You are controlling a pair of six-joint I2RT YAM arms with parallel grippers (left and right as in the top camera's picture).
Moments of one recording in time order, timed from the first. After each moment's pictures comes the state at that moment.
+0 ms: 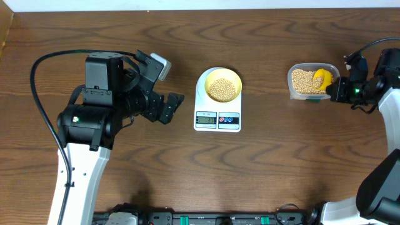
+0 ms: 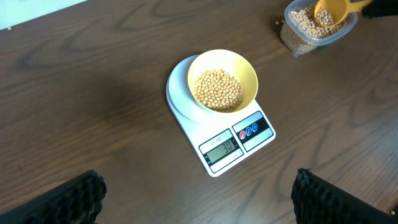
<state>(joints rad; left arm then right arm) -0.13 1.21 1.32 -0.95 0.44 0.28 -0.35 1.67 1.23 -0.77 -0.45 -0.17</state>
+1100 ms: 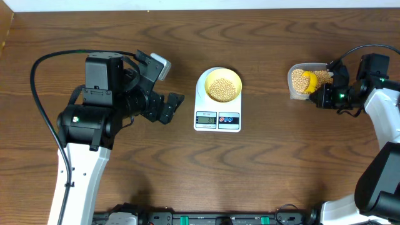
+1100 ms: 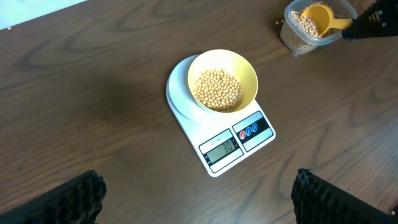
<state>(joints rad) -0.13 1.21 1.32 -0.95 0.44 0.28 -0.28 1.69 1.16 -0.75 -0.51 -0.17</state>
